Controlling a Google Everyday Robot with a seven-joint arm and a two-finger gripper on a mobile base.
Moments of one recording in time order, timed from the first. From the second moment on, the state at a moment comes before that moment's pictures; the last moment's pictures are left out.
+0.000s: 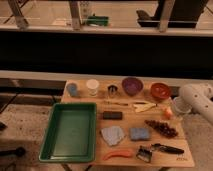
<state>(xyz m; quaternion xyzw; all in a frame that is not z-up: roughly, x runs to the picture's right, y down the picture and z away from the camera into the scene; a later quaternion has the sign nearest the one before) 0.385 0.149 0.823 -0.27 -0.01 0.06 0.96</state>
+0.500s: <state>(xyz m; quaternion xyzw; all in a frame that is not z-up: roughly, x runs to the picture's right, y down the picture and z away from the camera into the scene) 0.380 0.127 0.820 -0.24 0.03 0.03 0.97</state>
